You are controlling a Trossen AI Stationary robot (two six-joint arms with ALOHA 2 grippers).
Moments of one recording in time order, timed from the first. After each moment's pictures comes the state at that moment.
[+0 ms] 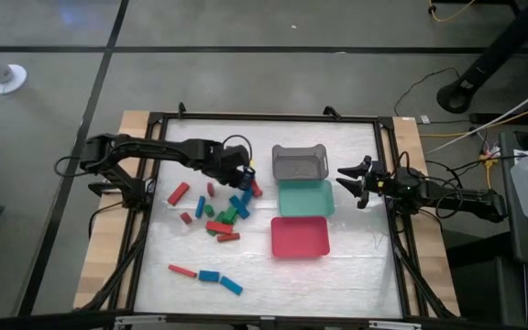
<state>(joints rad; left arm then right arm) 0.16 1.56 1.13 -0.73 -0.06 -0.95 -0.12 0.08 0.01 0.05 0.12 0.28</state>
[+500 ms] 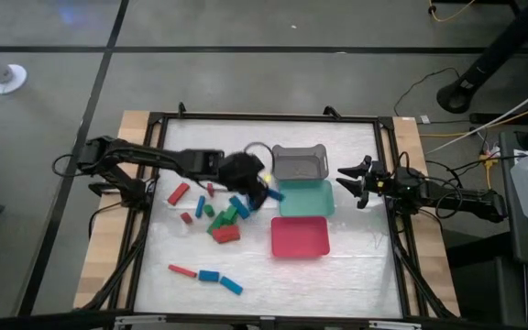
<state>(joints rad) -0.03 1.57 1.20 -0.33 -0.01 -0.71 -0.12 0.08 0.01 0.04 0.12 0.28</state>
